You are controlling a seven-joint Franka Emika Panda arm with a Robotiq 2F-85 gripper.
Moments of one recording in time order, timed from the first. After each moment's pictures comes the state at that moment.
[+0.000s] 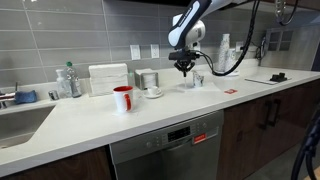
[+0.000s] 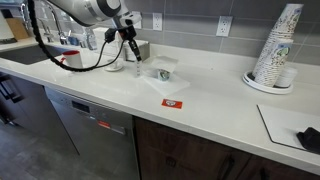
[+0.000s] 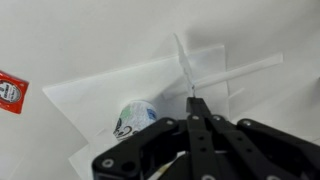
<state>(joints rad) 0.10 0.46 -0.16 -1.64 -0.23 2.35 0.90</state>
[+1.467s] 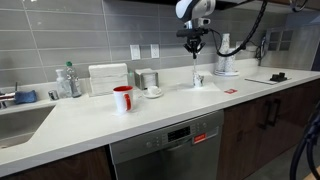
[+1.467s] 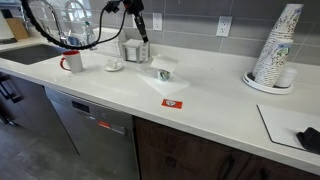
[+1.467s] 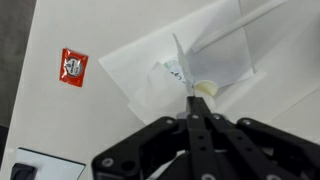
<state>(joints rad) 0.03 0.37 -0.16 -1.49 -0.19 2.08 0.93</state>
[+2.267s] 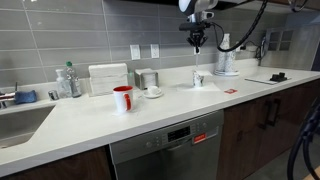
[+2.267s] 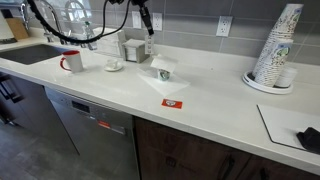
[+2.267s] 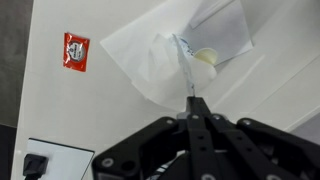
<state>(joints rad) 0.00 0.37 -0.17 -1.41 -0.19 2.05 0.96</state>
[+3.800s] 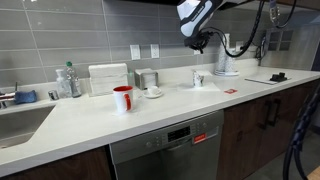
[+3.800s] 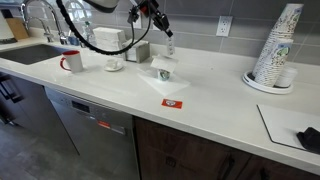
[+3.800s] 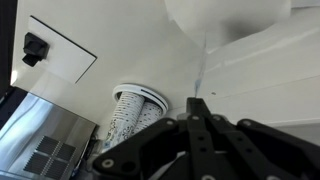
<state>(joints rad) 0.02 0.52 -0.21 -1.35 -0.65 2.20 0.89</state>
